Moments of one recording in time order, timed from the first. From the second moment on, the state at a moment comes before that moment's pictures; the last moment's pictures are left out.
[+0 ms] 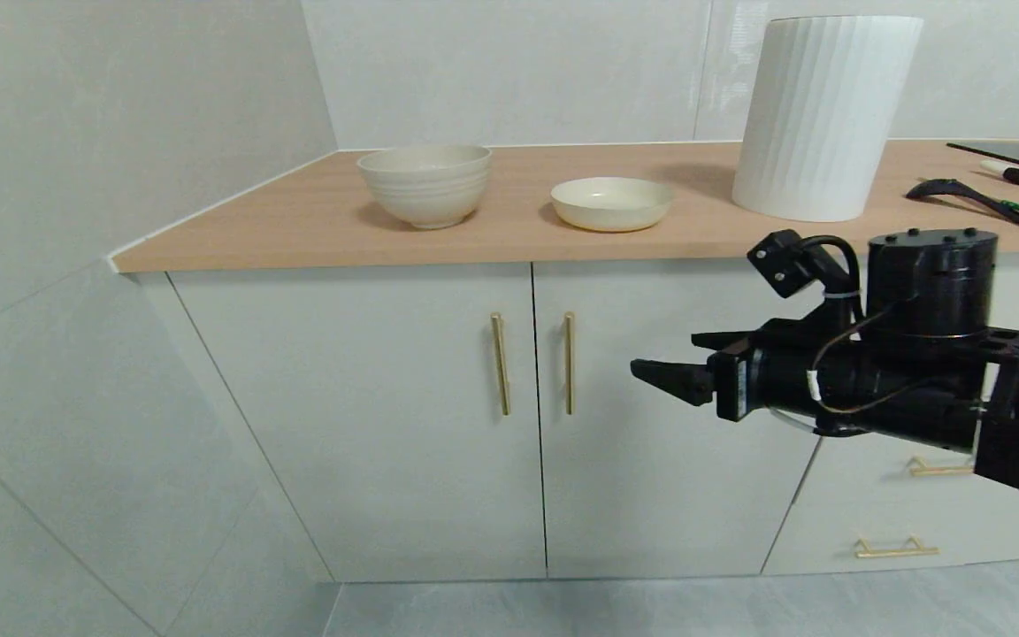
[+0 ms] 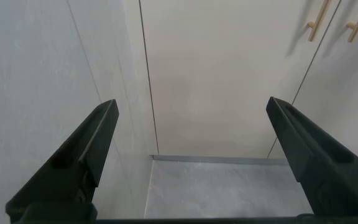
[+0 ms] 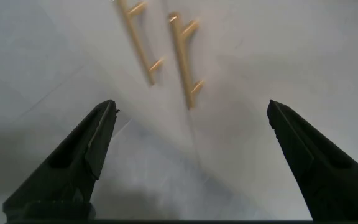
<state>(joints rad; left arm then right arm) 0.00 0.00 0.00 0.00 0.05 -0.01 0.52 1.70 -0.89 -0.57 0.21 0.06</state>
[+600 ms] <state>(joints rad) 0.00 0.00 0.00 0.00 0.05 -0.01 0.53 1.96 -1.02 -0.77 0.14 0.14</state>
